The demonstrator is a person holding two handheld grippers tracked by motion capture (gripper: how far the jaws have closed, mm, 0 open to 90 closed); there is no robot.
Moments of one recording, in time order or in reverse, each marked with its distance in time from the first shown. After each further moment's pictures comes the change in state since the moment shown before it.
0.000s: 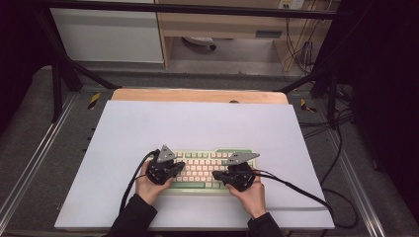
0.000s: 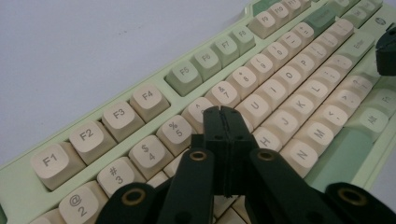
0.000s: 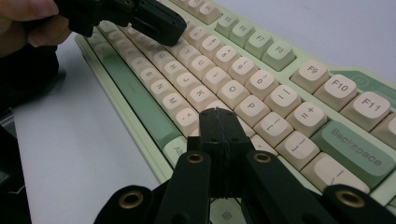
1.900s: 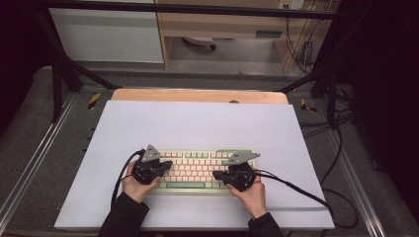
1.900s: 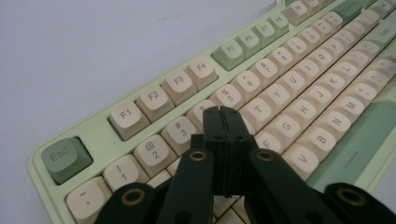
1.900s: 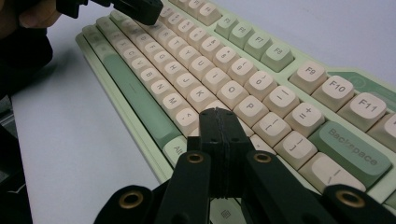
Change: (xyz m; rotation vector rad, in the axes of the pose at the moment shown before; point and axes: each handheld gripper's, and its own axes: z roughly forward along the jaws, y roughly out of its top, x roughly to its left) left arm 0.024 -0.014 -0.024 -0.001 0.033 -0.024; right arm 0.000 0.000 -0.002 -0.004 -0.002 -0.004
